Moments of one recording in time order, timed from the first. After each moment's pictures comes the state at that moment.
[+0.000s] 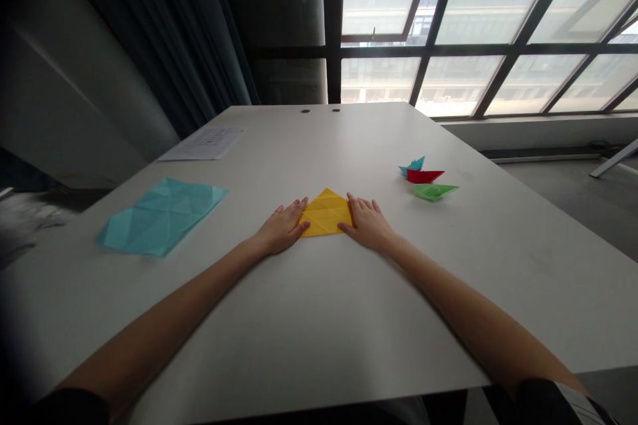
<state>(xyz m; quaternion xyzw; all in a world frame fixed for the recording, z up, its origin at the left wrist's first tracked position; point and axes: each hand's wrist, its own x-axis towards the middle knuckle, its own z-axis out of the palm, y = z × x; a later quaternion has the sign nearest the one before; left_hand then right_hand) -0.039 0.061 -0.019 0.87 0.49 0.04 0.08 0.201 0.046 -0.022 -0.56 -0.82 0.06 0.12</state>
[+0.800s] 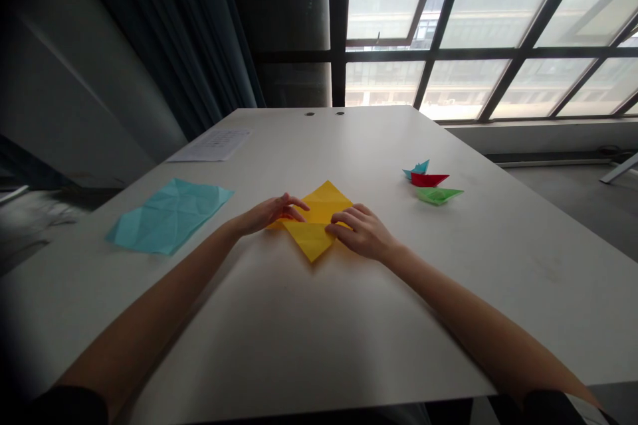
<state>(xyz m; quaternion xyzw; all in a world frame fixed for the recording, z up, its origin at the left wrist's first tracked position) -0.069 0.074 0.037 0.76 0.37 0.18 0.50 0.187 0.021 0.013 -0.28 -0.91 -0.10 0.27</state>
